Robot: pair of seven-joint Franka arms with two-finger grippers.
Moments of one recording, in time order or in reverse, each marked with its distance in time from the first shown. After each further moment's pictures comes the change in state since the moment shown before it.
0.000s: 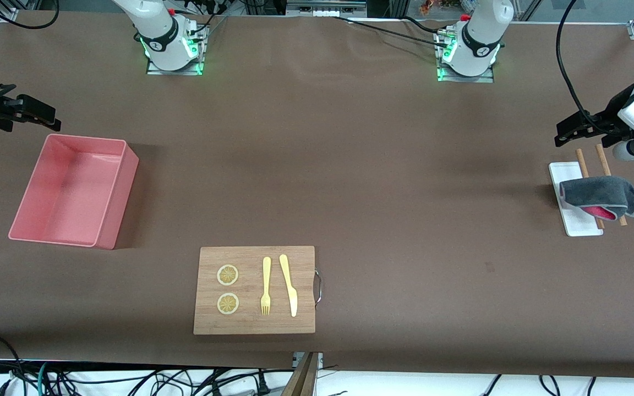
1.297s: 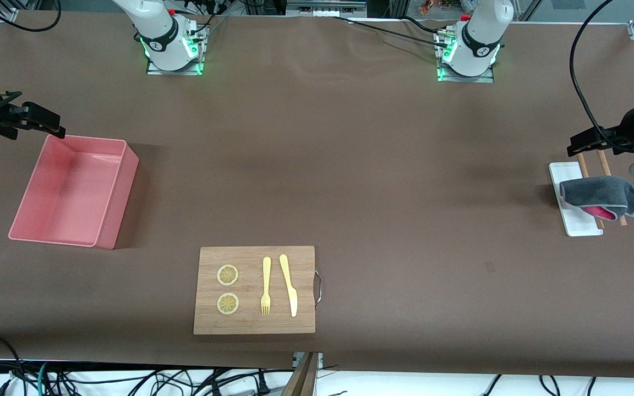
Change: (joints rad) left arm 0.093 0.081 0.001 0.027 0.000 -0.027 0.006; right arm 0.005 0.021 0.005 0.000 0.005 0.039 0.000
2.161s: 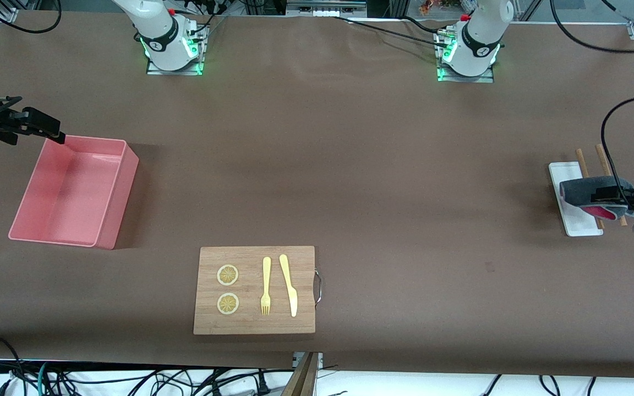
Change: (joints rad) left arm 0.239 0.440 0.004 0.145 0.038 0.227 0.573; right arm 0.000 0.006 0.000 0.002 0.000 0.030 0.000
